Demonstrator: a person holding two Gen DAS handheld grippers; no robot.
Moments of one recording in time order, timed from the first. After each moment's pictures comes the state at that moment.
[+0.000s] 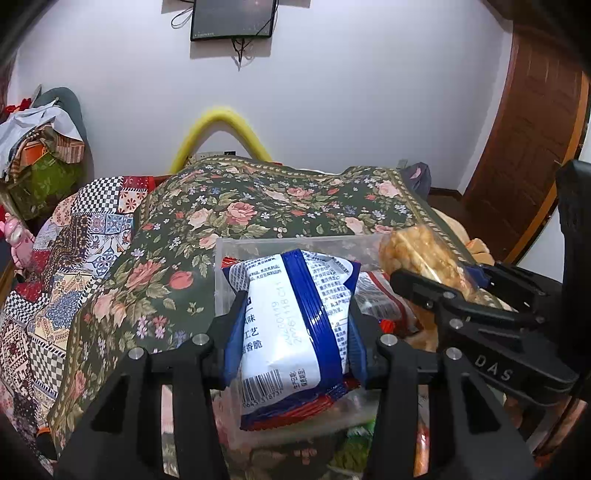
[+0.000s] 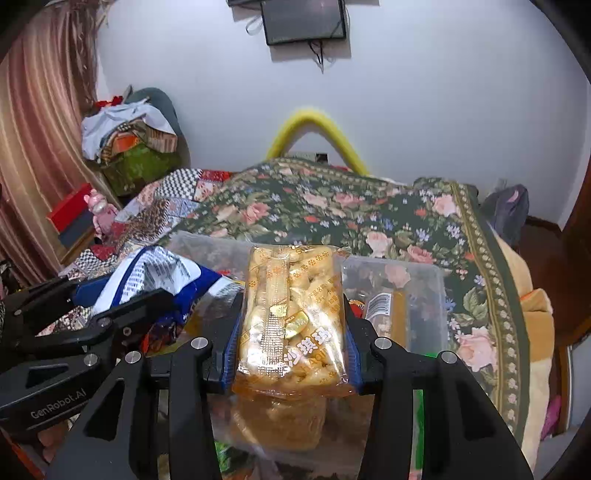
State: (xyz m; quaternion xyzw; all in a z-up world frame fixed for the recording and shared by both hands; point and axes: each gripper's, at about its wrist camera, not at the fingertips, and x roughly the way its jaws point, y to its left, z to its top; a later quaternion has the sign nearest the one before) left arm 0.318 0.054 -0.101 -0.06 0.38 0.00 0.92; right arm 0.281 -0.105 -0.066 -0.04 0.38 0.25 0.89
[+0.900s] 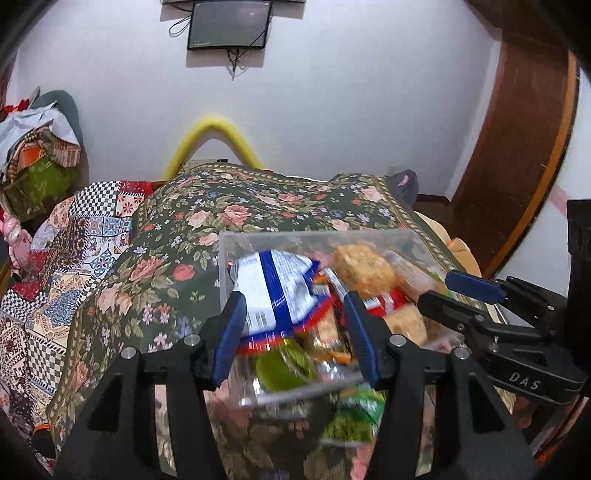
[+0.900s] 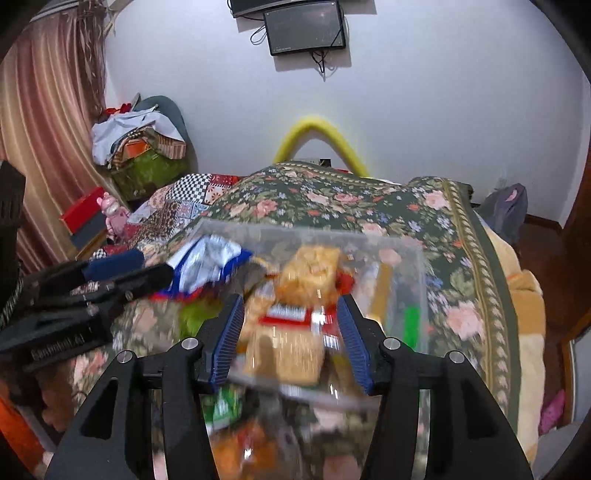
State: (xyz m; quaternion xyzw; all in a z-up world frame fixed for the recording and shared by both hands) left arm 0.272 0.053 -0.085 -0.06 0.36 -0.03 0.93; right arm 0.225 -0.133 -0.050 -0.03 0.36 0.26 0.89
